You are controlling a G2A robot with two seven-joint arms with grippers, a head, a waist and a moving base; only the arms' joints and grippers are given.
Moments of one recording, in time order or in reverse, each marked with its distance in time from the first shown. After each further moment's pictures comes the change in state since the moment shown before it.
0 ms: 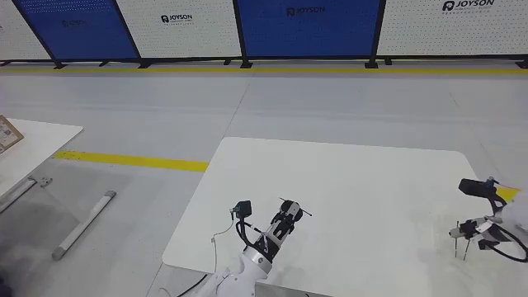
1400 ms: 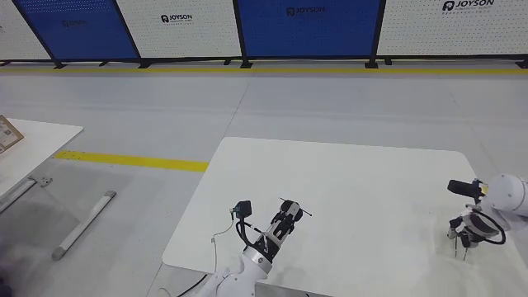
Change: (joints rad) left arm 0.000 0.000 0.000 0.000 0.000 0.000 0.000; right arm 0.265 -0.133 -0.339 0.362 0.109 0.018 0.000
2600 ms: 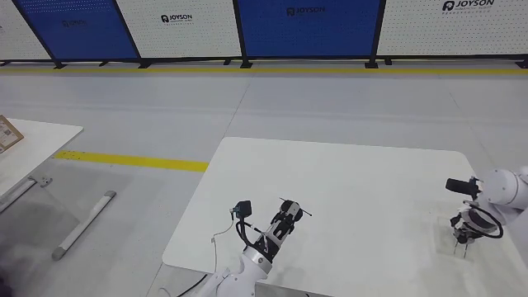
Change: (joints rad) left arm 0.000 0.000 0.000 0.000 0.000 0.000 0.000; right arm 0.072 -0.065 -0.071 0.154 0.002 -0.086 -0.007
